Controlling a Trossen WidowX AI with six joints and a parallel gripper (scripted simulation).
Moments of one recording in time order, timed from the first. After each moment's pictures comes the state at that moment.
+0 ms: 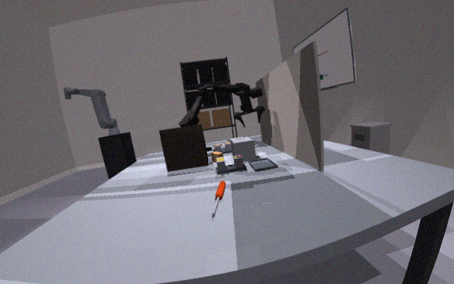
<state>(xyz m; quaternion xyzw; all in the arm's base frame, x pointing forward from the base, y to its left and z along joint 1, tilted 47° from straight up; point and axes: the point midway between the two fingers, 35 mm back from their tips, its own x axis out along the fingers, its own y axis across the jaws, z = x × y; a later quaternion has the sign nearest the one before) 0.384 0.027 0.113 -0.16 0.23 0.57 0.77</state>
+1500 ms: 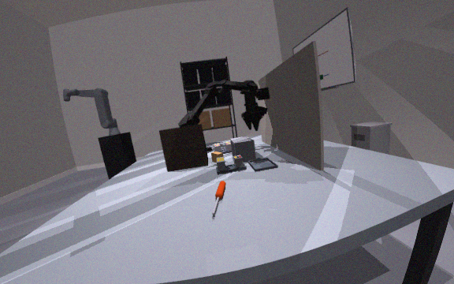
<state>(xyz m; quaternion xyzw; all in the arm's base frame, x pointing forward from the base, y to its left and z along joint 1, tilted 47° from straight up) 0.361 -0.036 0.022 0.26 0.62 0.30 0.67</state>
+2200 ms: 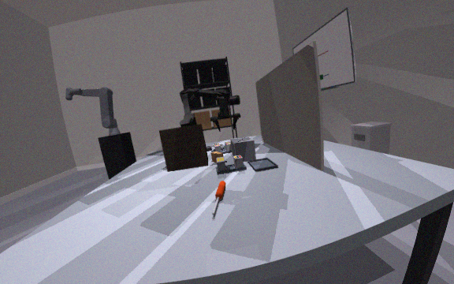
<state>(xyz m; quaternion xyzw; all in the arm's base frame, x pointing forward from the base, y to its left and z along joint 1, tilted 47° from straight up) 0.240 0.088 0.142 -0.27 0.25 0.64 0.67</state>
